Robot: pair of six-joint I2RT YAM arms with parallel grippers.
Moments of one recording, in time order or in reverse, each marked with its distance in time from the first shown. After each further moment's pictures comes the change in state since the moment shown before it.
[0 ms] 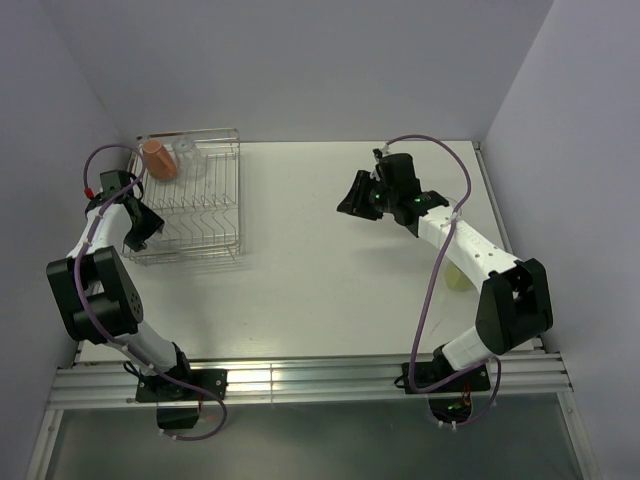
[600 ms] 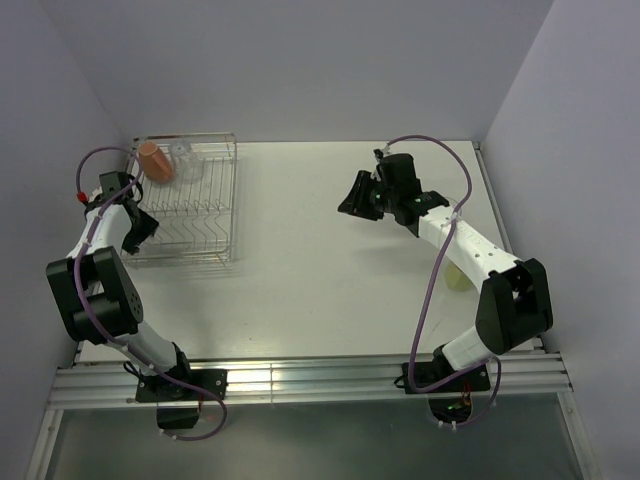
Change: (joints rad) left arm 0.003 -0.007 -0.005 -0.009 -0.104 -0.046; right arm -0.004 0.000 -0.003 0.000 0.000 0.000
